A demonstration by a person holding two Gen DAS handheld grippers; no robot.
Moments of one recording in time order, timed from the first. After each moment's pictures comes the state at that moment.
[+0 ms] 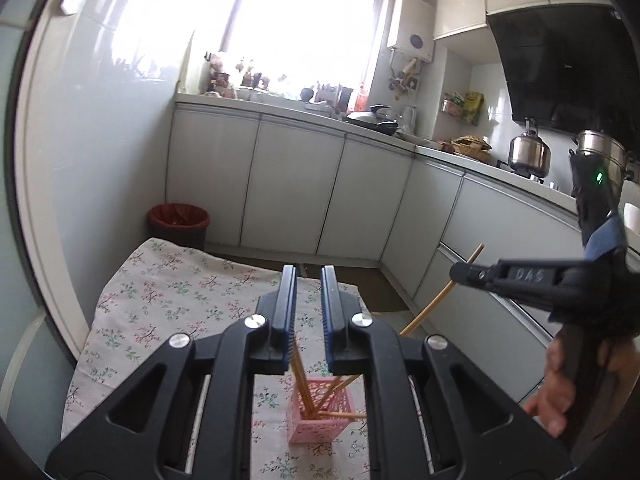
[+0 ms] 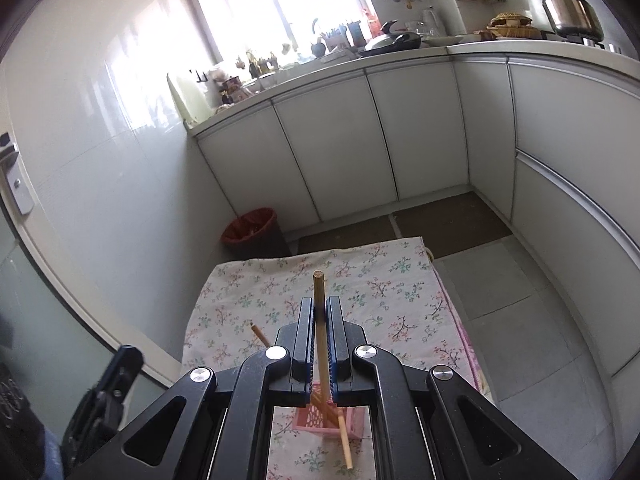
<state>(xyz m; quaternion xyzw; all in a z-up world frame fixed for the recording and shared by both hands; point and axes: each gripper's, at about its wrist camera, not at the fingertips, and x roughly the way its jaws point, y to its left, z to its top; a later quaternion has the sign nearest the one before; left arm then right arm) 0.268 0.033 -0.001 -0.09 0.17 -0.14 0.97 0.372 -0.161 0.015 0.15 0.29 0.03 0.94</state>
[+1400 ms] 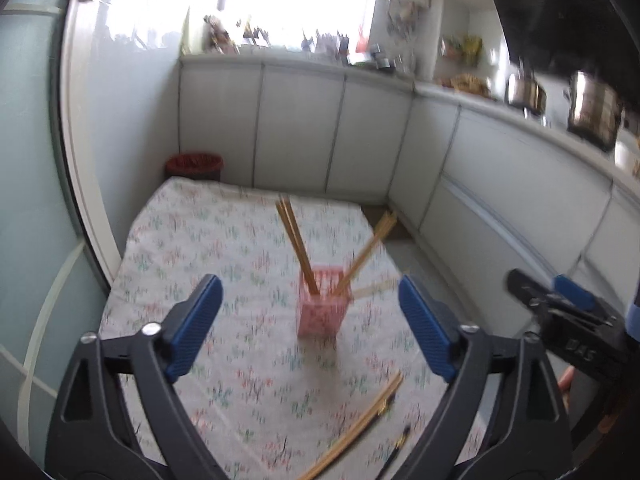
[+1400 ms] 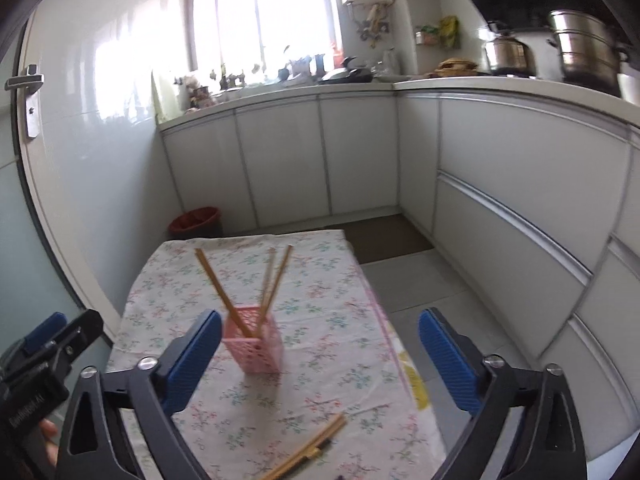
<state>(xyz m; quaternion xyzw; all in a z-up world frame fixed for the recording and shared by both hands) 0.188 0.026 -0.035 -0.03 0.29 -0.14 0.95 0.185 -0.177 -0.037 0.09 0.23 -0.10 0.96</state>
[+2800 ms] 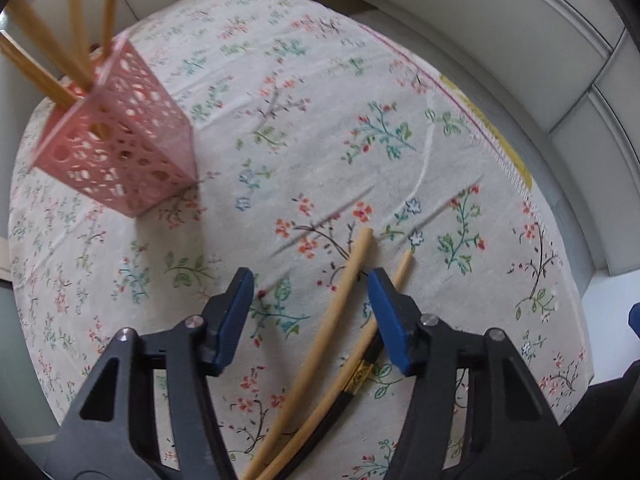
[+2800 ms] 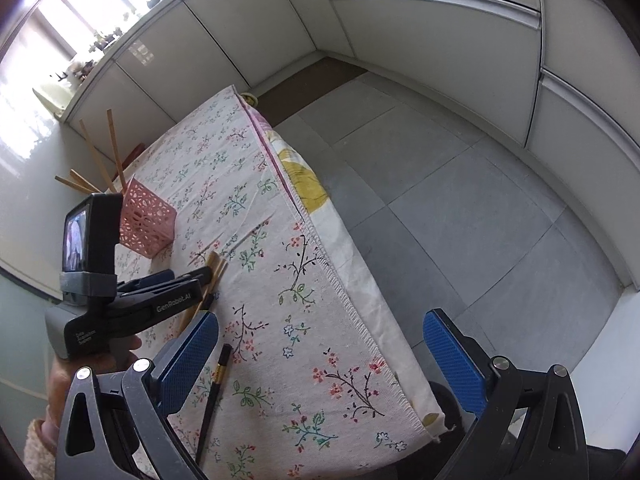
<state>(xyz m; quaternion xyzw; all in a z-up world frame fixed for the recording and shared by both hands) 0.267 -0.157 -0.247 0.21 0.55 -0.19 0.79 0.145 -0.296 -0.217 0.30 0.43 -0.11 0.84</state>
